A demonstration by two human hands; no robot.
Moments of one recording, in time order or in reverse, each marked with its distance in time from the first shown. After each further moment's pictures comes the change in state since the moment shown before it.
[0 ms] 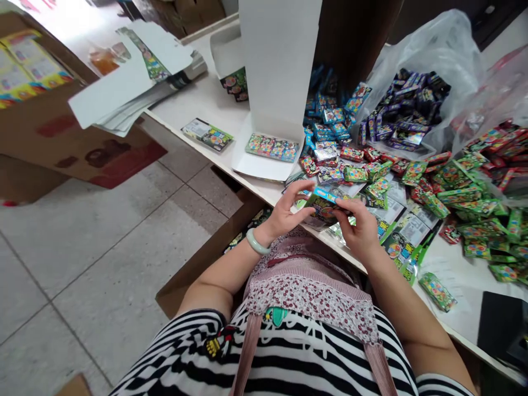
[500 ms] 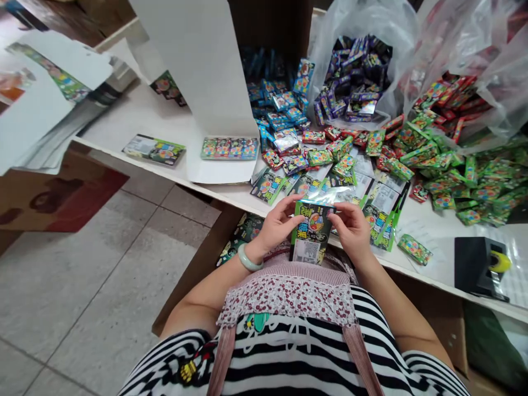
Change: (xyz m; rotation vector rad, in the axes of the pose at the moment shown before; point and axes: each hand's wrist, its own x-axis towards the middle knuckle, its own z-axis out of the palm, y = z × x) left_hand -0.021 0.010 0.058 -0.174 -0.128 -0.422; right_hand -0.075 0.003 -0.023 0.285 0.287 0.646
